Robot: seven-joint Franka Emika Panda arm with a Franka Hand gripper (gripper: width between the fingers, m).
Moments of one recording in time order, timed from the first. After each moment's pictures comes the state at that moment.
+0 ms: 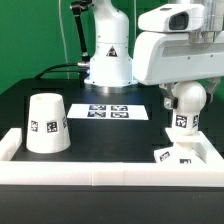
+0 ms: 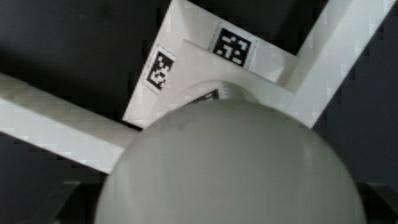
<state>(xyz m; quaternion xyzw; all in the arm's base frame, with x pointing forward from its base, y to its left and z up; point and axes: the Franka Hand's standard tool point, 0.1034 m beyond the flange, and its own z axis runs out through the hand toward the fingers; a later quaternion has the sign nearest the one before) 0.607 0.105 0.114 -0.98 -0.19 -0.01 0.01</state>
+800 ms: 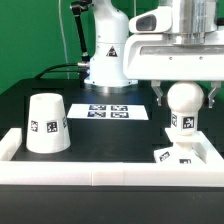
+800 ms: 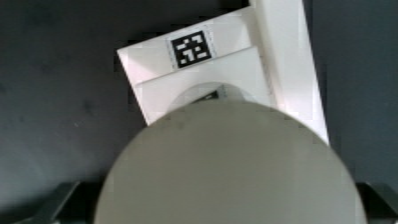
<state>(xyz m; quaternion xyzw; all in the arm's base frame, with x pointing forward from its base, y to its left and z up) 0.607 0.098 0.113 -0.99 0.16 0.00 0.03</state>
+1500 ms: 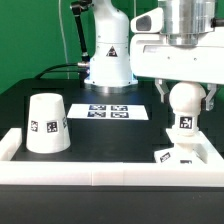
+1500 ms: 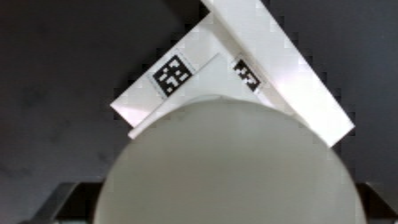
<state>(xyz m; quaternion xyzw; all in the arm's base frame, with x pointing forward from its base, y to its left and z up) 0.606 0.101 0.112 -0.91 0.40 0.01 0.05</state>
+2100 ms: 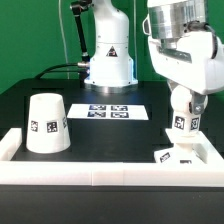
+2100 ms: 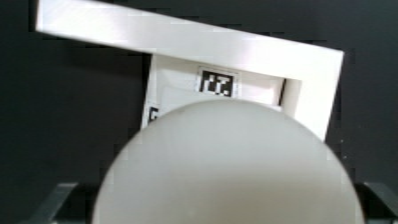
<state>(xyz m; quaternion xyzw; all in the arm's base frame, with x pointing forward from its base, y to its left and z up) 0.606 0.102 0.110 -0.75 0.65 0.06 0.08</state>
